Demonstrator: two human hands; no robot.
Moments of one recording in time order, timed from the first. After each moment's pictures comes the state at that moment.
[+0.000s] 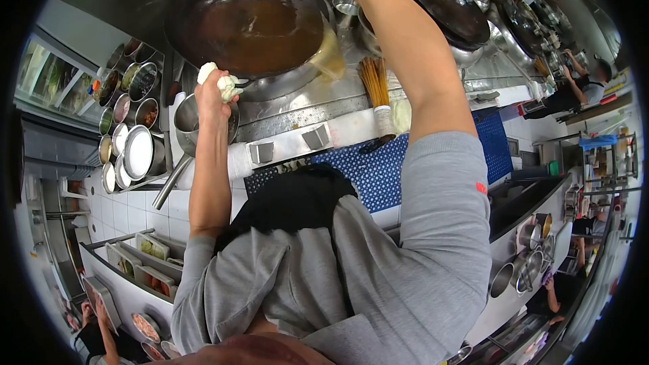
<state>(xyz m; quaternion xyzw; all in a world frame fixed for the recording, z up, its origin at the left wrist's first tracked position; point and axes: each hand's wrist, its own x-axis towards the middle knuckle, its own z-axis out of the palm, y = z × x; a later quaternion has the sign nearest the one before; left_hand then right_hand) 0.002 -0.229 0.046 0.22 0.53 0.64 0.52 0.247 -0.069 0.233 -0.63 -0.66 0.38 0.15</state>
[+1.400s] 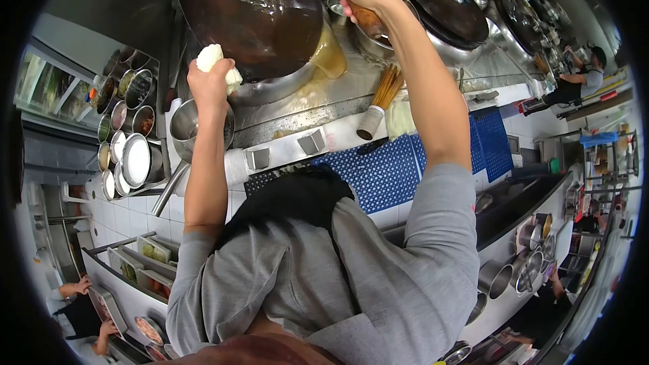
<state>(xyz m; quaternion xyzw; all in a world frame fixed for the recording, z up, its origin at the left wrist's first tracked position) 0.032 -0.209 0.077 0.41 0.57 0.64 0.31 0.331 -0.118 0.190 -0.59 -0.58 0.45 0.33</state>
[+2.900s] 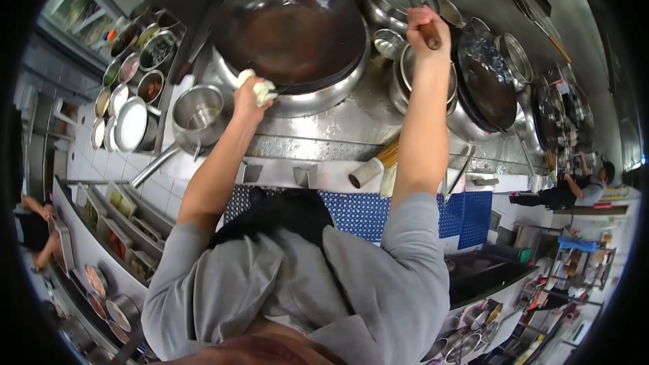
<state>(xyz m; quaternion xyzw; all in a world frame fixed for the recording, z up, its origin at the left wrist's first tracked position) 0.034 -0.148 -0.053 0.06 0.49 0.66 0.56 0.391 0.058 0.124 -0.09 0.01 0.88 0.47</state>
